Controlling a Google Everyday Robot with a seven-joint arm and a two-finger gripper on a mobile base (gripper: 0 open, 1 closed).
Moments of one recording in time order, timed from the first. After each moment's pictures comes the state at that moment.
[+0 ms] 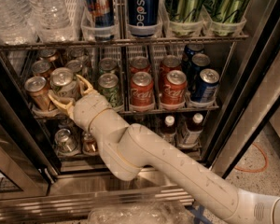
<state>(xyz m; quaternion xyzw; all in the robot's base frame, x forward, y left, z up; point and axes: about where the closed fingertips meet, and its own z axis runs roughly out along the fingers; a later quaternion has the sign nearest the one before) 0.565 0.180 0.876 -0.30 0.56 0.22 0.74</state>
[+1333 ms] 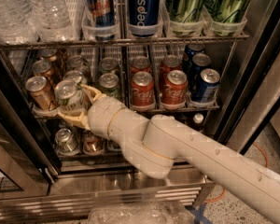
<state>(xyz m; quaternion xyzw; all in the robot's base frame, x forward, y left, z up) 0.524 0.159 0.866 -0.41 0.57 0.22 0.68</state>
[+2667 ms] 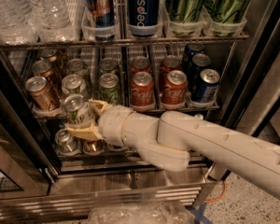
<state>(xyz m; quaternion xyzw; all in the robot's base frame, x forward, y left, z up) 0.499 0.151 0.830 -0.45 0.59 0.30 0.60</state>
